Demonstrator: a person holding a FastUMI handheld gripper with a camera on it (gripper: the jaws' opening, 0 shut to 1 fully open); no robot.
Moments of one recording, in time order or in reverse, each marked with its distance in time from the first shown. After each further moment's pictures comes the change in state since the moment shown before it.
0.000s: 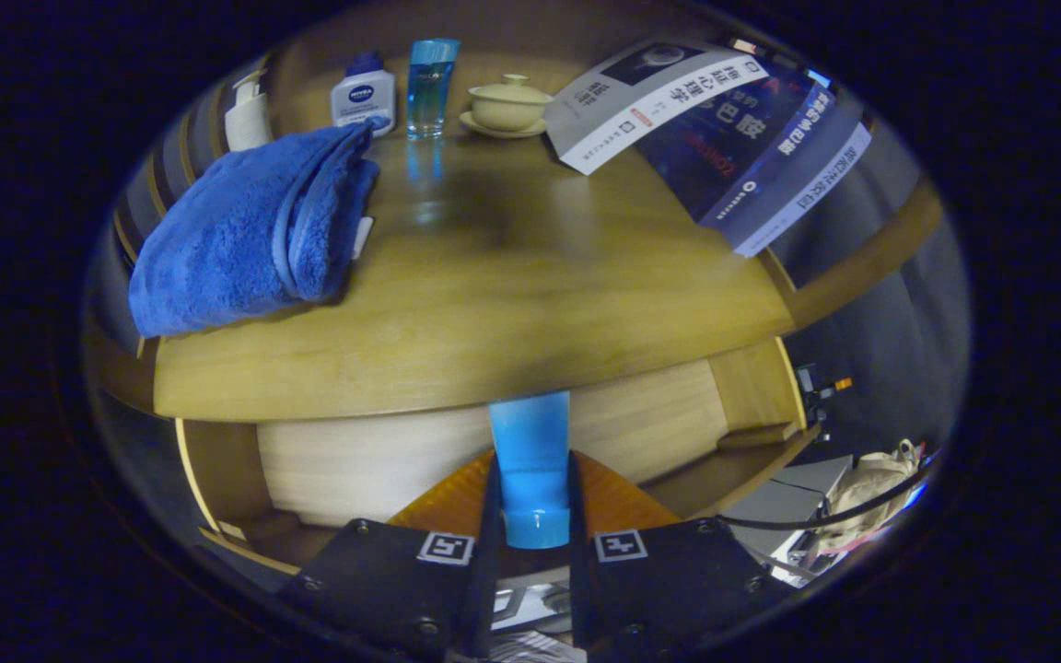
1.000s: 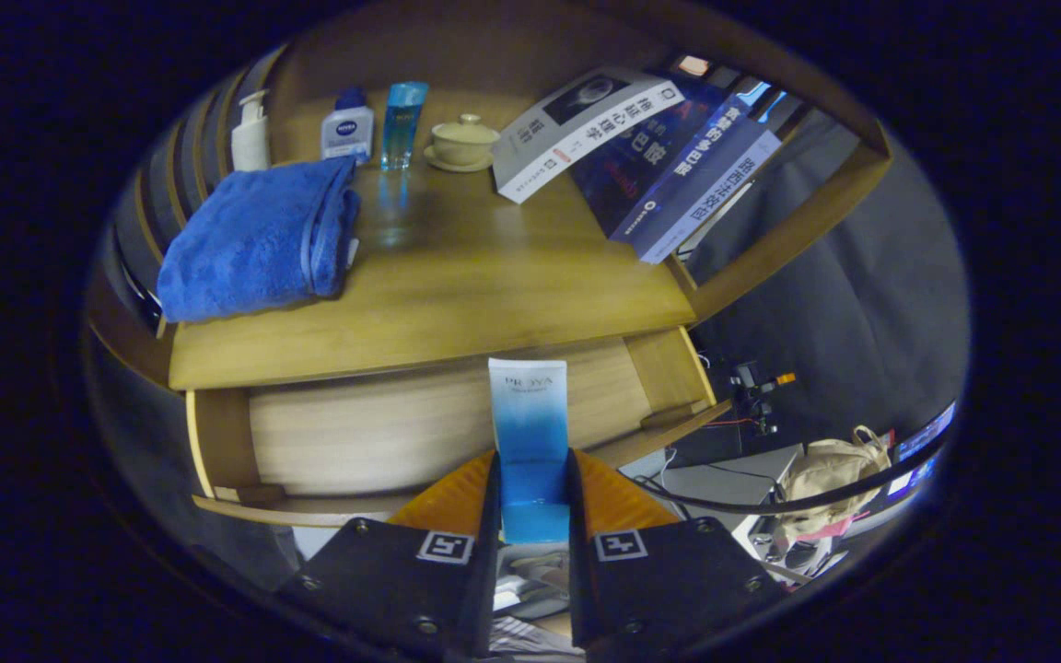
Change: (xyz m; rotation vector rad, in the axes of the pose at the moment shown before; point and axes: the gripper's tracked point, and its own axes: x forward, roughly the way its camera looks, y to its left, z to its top) arm -0.074 -0.037 -0.008 0.026 -0.108 -0.112
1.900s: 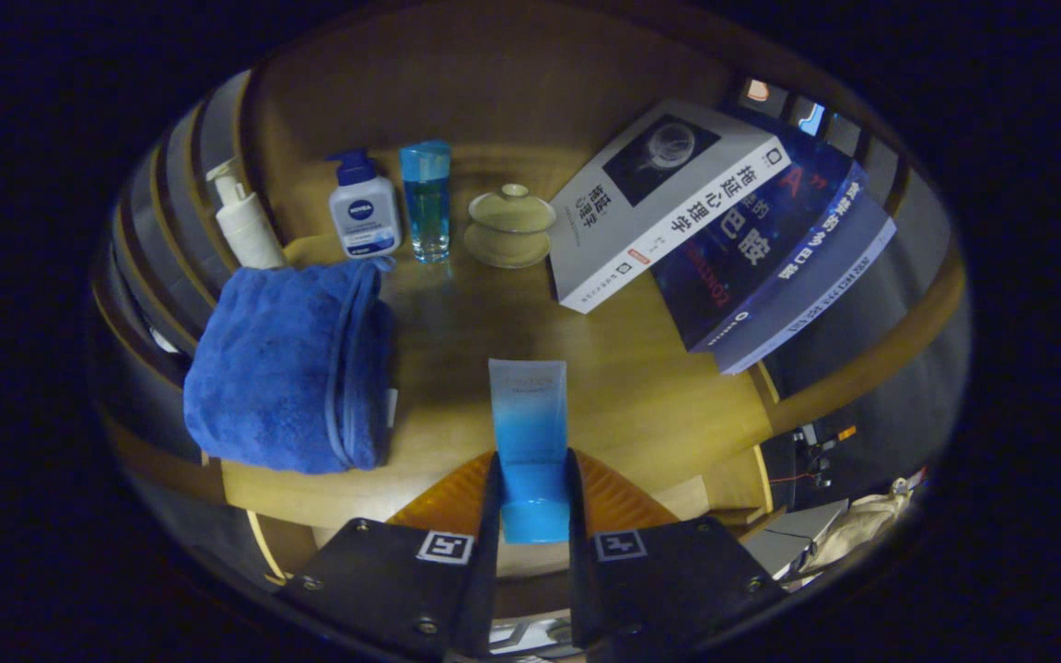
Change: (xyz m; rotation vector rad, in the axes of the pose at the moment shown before) arm 0.061 0.047 0.124 0.015 -0.071 0.210
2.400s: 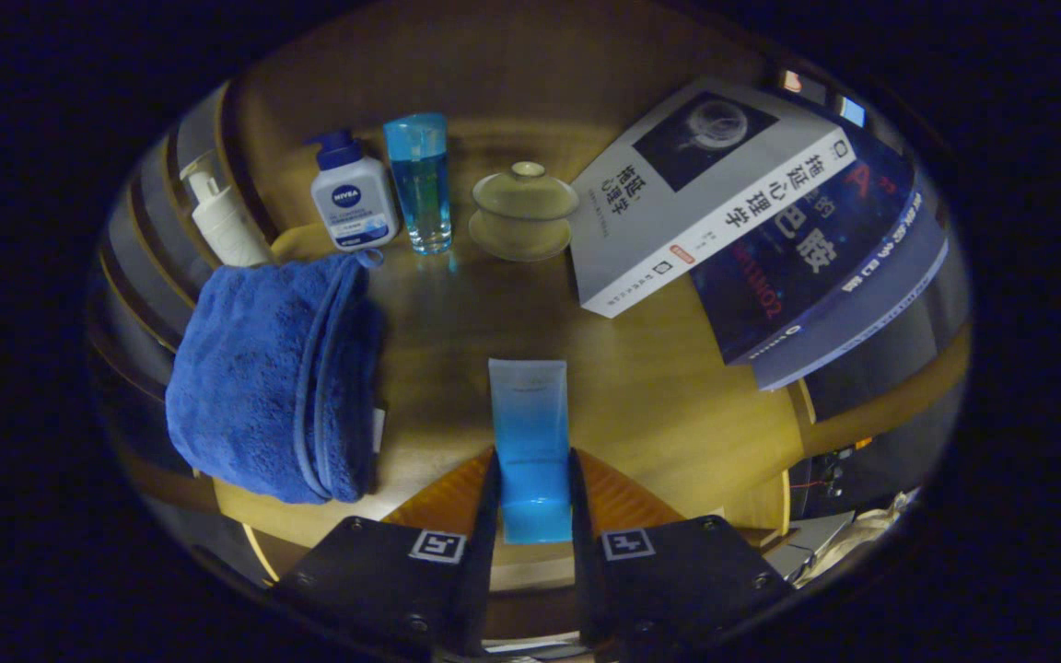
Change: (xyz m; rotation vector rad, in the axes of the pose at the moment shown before) arm 0.033 0.008 0.009 -0.048 0.042 0.056
